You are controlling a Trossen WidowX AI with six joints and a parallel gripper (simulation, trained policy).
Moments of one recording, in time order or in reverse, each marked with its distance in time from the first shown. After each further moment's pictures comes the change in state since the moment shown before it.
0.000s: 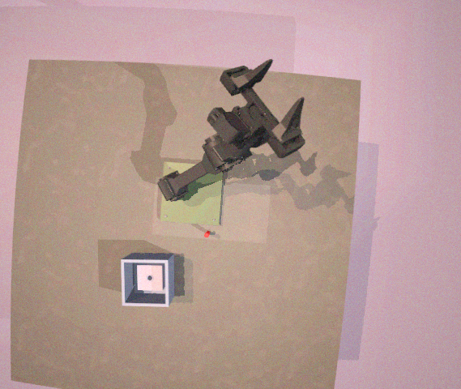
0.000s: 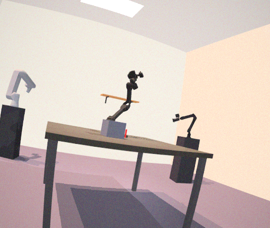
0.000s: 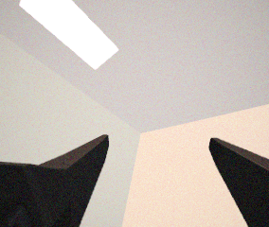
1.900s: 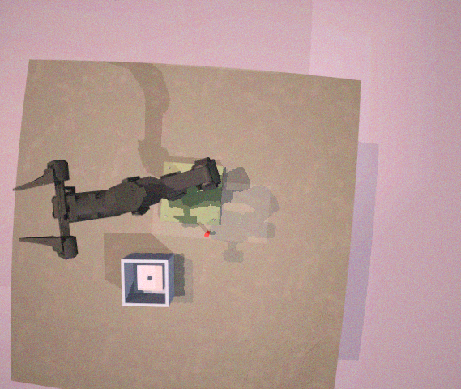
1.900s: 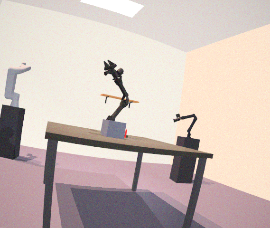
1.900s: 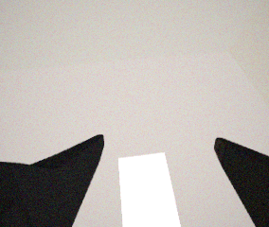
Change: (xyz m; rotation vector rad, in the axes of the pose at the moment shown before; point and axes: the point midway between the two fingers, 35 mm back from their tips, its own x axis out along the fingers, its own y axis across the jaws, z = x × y) arm -0.294 0.090 0.364 -0.588 -1.398 -0.138
